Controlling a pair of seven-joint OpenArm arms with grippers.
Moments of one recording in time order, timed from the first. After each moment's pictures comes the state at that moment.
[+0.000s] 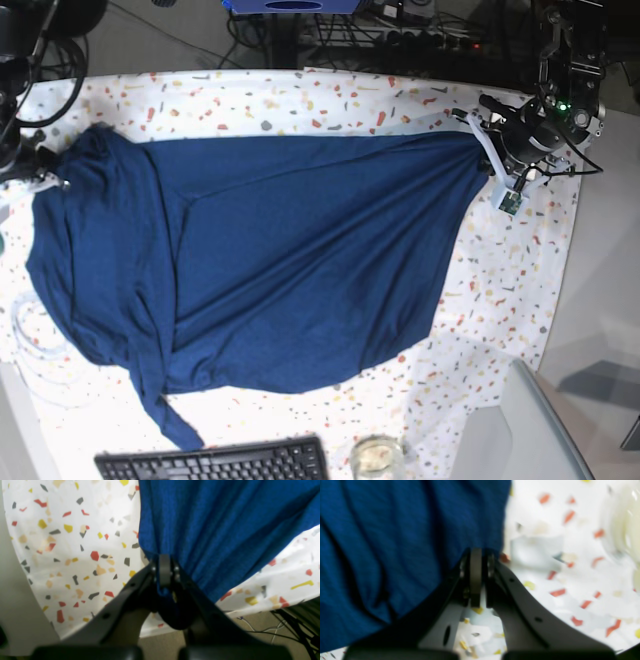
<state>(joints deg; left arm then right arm) 21.9 -23.7 -5.1 102.9 -13.4 -17.6 51.3 -6.3 17.2 25.3 68.9 25.1 6.2 -48.5</state>
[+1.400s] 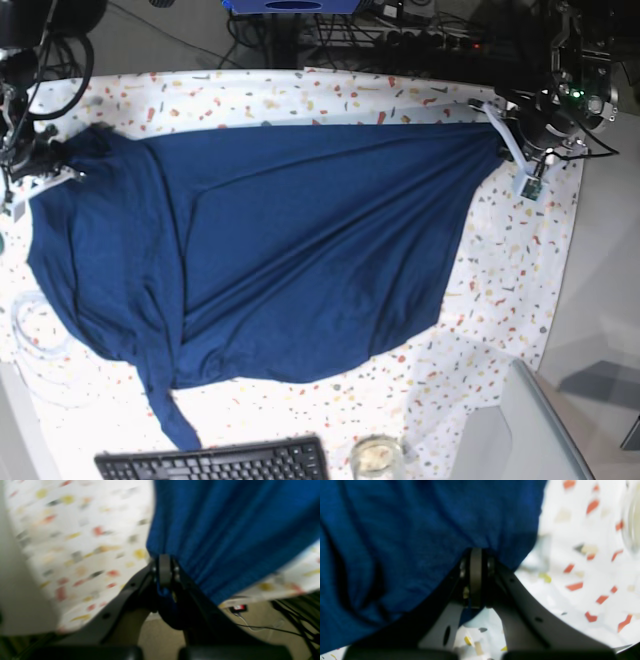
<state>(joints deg) 25.6 -23.5 -10.6 102.8 -13.3 -17.6 50.9 -8.3 17.7 18.7 70.8 25.3 2.4 -47.0</state>
